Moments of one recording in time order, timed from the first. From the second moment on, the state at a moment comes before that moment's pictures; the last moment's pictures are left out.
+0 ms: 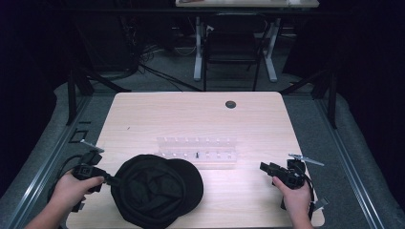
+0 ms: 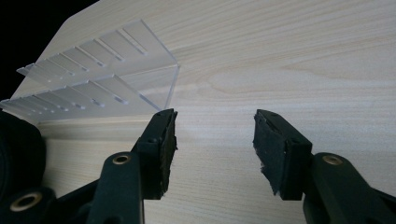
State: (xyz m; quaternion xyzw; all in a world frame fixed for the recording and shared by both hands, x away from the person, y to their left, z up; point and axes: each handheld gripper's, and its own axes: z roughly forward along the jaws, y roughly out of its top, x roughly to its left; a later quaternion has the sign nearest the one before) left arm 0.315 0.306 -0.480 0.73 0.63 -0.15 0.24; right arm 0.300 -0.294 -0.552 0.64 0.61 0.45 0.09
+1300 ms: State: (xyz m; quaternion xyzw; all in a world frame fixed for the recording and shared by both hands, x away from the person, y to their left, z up) left arm 0.312 0.281 -0.377 0.72 0.59 -0.19 0.31; right arm 0.301 -0.295 -0.553 0.65 0.60 0.46 0.08
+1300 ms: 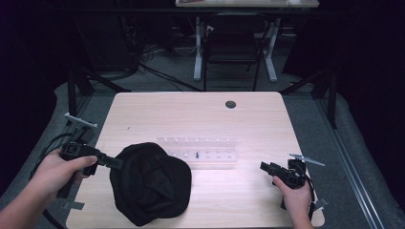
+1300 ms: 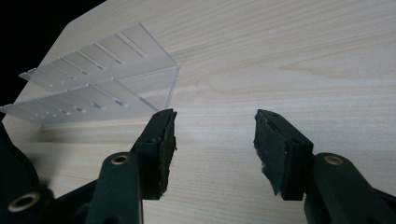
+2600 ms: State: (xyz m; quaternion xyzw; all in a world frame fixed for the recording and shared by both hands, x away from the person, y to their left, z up) left arm 0.322 0.270 -0.281 0.72 0.56 -0.17 0.38; right arm 0.303 -0.297 -0.556 0.65 0.60 0.46 0.08
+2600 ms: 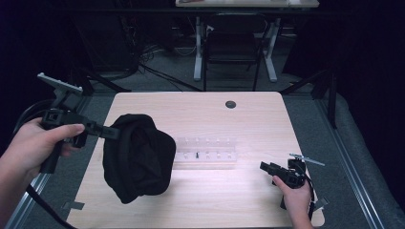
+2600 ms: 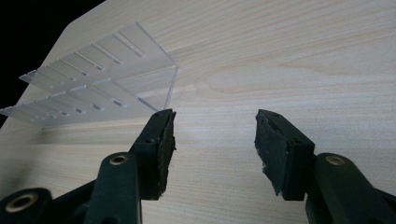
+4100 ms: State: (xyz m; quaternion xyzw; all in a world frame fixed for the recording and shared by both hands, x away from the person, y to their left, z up) left arm 0.397 0.227 -0.269 0.69 0.57 -0.16 0.41; right arm 0.303 -0.293 -0.553 0.64 0.61 0.46 0.08
